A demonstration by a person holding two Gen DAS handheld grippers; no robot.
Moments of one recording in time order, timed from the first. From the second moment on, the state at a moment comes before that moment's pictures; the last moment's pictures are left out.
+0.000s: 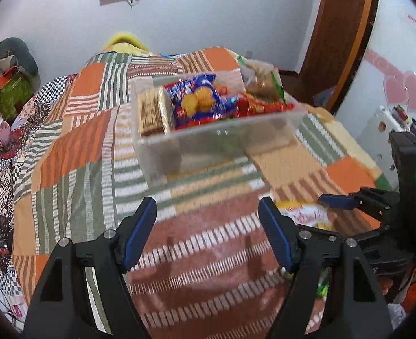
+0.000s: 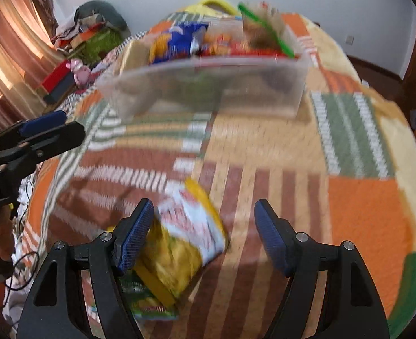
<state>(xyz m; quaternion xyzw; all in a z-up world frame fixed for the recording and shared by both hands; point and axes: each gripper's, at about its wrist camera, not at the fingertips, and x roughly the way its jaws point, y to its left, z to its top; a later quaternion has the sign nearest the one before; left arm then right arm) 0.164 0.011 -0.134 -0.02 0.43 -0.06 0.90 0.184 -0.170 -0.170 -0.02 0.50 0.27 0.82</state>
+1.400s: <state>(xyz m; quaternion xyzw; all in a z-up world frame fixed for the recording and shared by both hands) 0.135 -0.058 -0.186 -0.02 0.49 -0.13 0.86 0.141 -0.228 -0.137 0.03 0.43 0.24 0.87</state>
